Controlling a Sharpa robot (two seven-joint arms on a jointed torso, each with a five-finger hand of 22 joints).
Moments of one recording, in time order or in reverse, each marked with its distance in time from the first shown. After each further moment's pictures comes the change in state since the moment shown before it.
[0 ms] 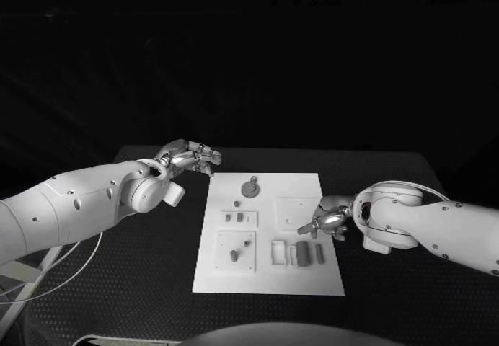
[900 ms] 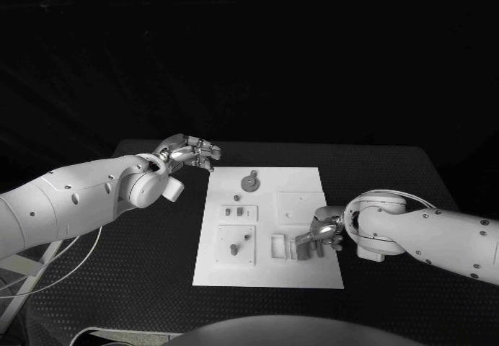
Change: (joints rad) left arm -0.001 -0.004 0.000 0.005 0.000 0.009 -0.001; left_hand -0.004 0.004 -0.003 -0.003 0.000 0.000 0.000 0.000 0.000 0.000 0.000 0.000 0.000 0.000 0.000 0.000 0.001 0.000 0.000 0.000 0.000 -0.001; right arm -0.065 0.051 -0.017 -0.041 -0.014 0.032 -0.058; right_hand -0.011 0.008 0.009 0.008 0.000 0.008 -0.002 0.000 0.021 0.005 -0.005 0.008 0.002 0.005 -0.005 0.014 -0.001 -0.007 0.001 -0.009 0.023 0.000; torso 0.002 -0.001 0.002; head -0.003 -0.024
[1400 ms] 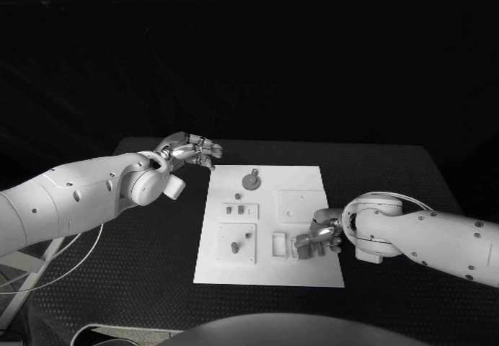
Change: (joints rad) left arm 0.000 -0.002 0.000 0.001 0.000 0.000 -0.002; left_hand 0.000 0.000 0.000 0.000 0.000 0.000 0.000 0.000 0.000 0.000 0.000 0.000 0.000 0.000 0.000 0.000 0.000 0.000 0.000 0.000 0.000 0.000; right arm -0.013 0.021 -0.005 -0.018 -0.007 0.008 -0.003; right_hand -0.002 0.015 -0.009 -0.029 0.000 0.000 0.000 -0.007 0.006 0.000 0.000 0.000 0.000 -0.003 -0.002 0.000 -0.010 0.007 -0.004 -0.004 0.008 0.000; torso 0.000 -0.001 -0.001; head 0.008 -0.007
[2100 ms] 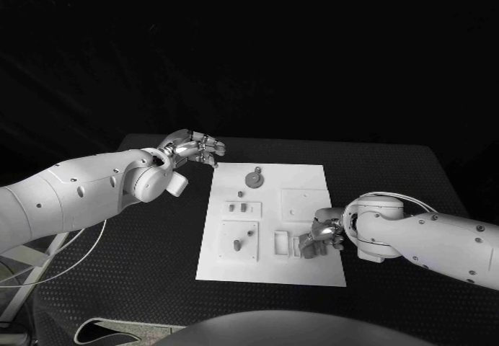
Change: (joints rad) left arm 0.000 -0.005 0.000 0.004 -0.002 0.000 -0.003; left_hand -0.004 0.004 0.000 0.000 0.000 0.000 0.000 0.000 0.000 0.000 0.000 0.000 -0.001 0.000 0.000 0.000 0.001 0.000 0.000 0.000 0.000 -0.001; right arm -0.004 0.011 -0.005 -0.004 -0.077 -0.006 0.006; right_hand -0.010 0.118 0.006 -0.231 0.000 0.024 0.001 -0.032 0.022 0.009 0.002 0.000 -0.004 -0.001 0.001 0.013 -0.025 0.002 -0.010 0.004 0.013 0.000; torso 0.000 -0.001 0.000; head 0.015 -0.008
